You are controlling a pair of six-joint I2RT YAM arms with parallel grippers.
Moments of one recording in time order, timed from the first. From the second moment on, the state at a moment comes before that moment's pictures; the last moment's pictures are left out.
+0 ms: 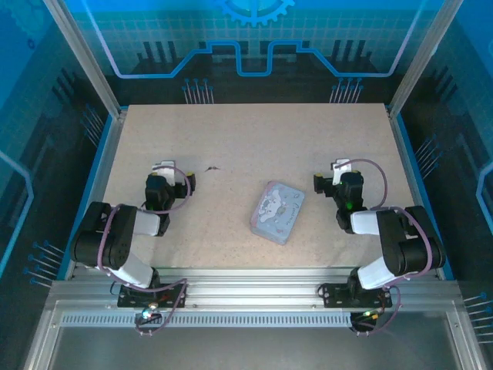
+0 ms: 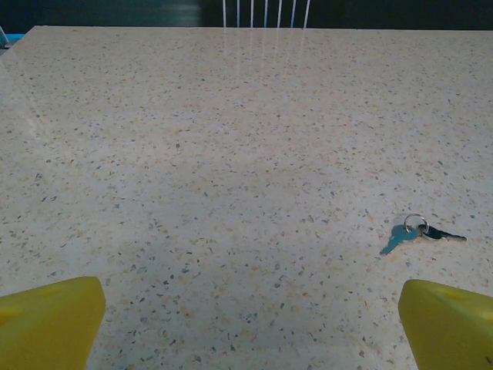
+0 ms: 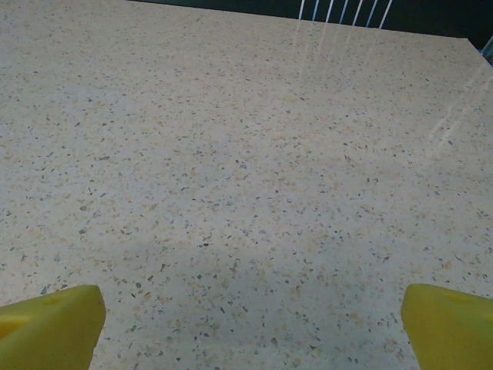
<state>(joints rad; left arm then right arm) -0.05 1.57 0.35 0.86 -0.07 -0.06 0.11 1.51 0.39 0.69 0.14 -0.05</state>
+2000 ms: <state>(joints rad) -0.14 1.04 0.63 -0.19 0.30 -0.69 0.00 0.96 0.70 -0.44 -0.34 0.50</state>
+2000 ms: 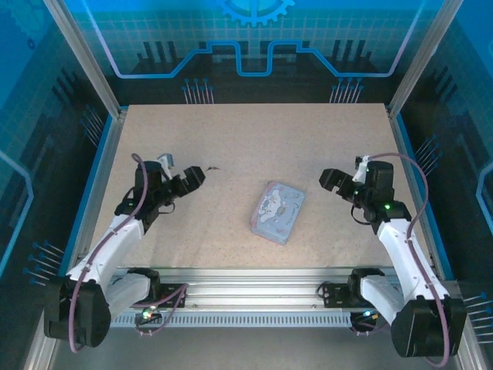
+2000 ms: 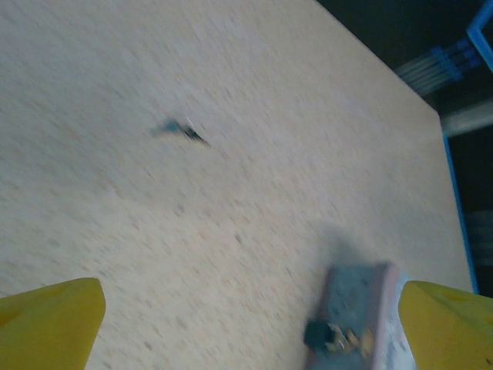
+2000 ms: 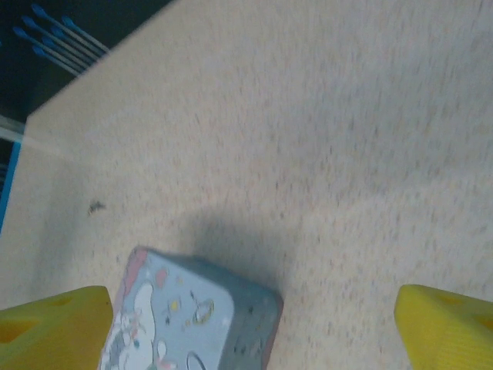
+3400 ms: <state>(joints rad) -0.76 1.47 0.64 0.12 0.44 -0.90 0.48 1.73 1.16 -0.44 -0.35 0.60</state>
